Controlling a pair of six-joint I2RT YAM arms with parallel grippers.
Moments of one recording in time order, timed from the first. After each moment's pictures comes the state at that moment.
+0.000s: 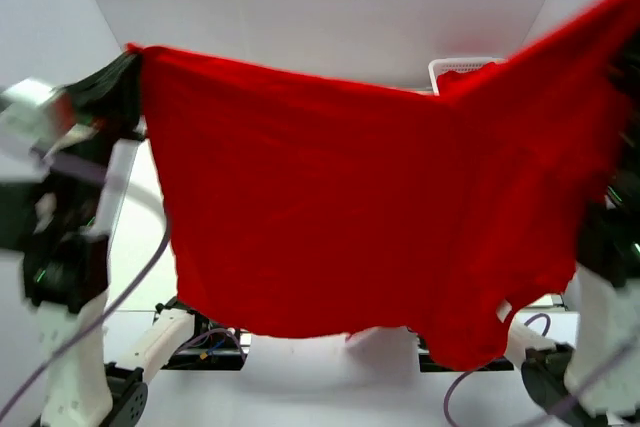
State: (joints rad) left arm -0.18 0.84 1.70 -0.20 0.17 -0.02; right arm 0.20 0.96 1.88 0.13 0.04 -0.25
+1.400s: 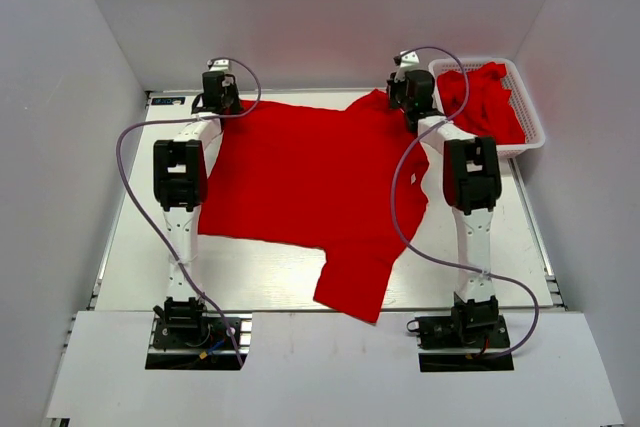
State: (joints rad) left arm -0.04 2.47 1.98 0.03 0.02 -0.17; right arm 0.20 2.39 1.83 0.31 -0.10 -0.04
